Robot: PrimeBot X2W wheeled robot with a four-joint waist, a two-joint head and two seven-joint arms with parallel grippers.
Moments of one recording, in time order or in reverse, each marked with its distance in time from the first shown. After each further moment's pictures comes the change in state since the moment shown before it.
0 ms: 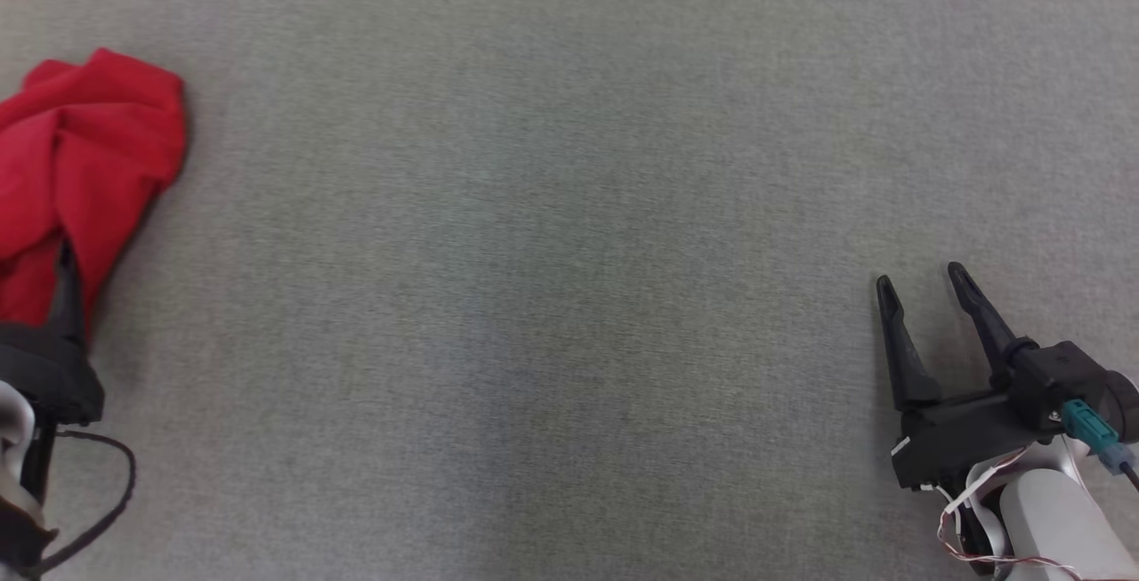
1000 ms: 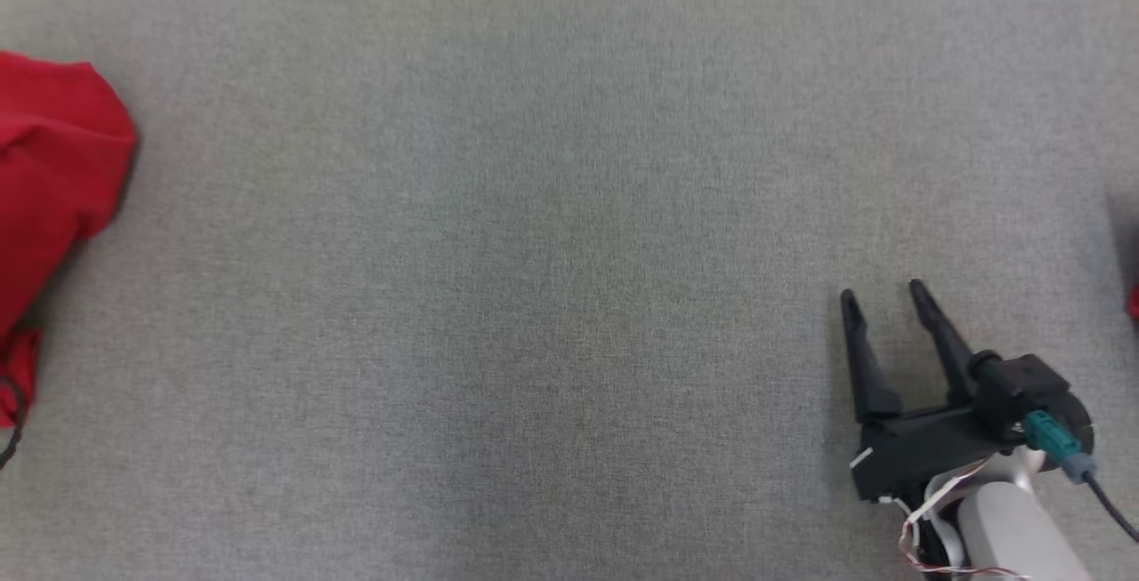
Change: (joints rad) left arm -0.127 0.135 -0.051 0.000 -0.013 -0.011 -0.019; right arm 0.007 0.071 -0.001 0.016 0.023 0.000 0.000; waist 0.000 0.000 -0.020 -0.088
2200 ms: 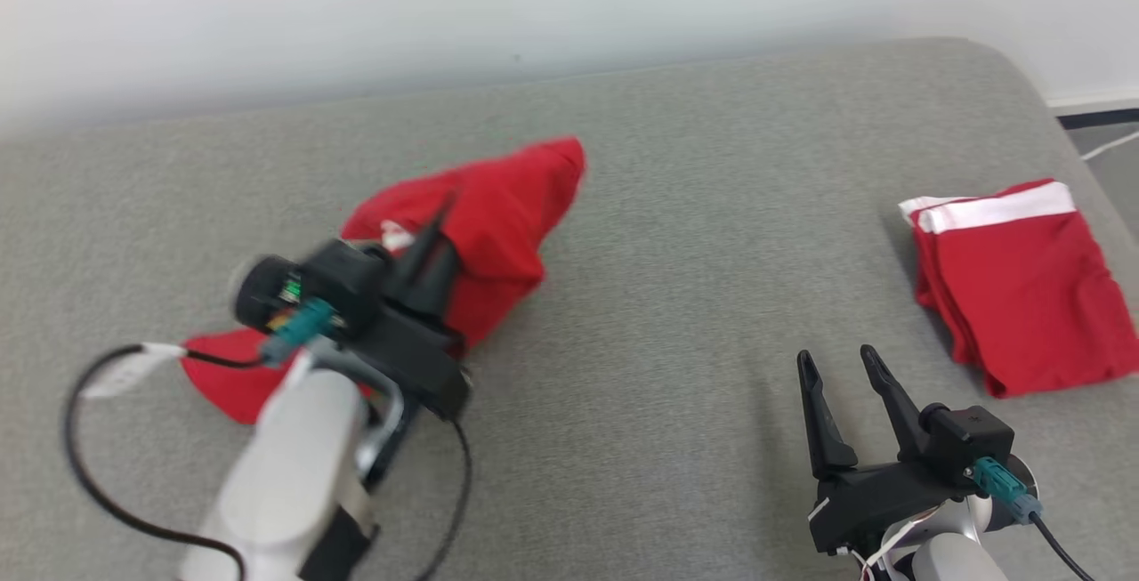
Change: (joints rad) left arm 0.222 -0.423 -0.391 -0.454 -0.145 -0.016 -0.001; right arm 0.058 0.094 0.009 0.066 0.019 0.000 0.000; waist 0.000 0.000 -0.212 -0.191
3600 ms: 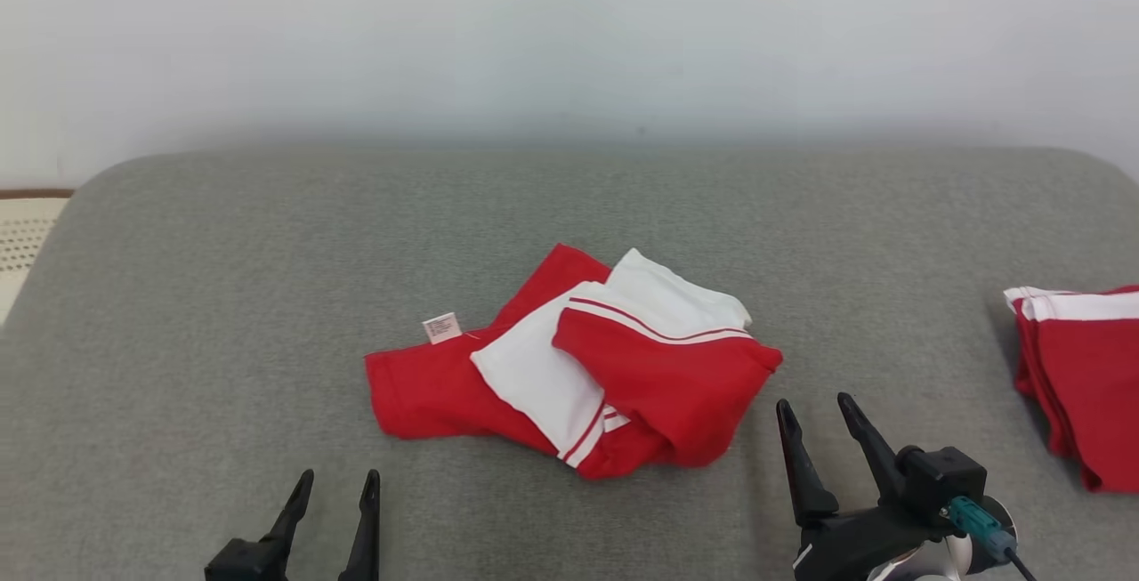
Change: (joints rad) left arm 0.580 -0.027 0.270 -0.154 0.056 0.123 0.000; right arm 0.059 0.007 0.039 0.014 0.010 0.000 0.000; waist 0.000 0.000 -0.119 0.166
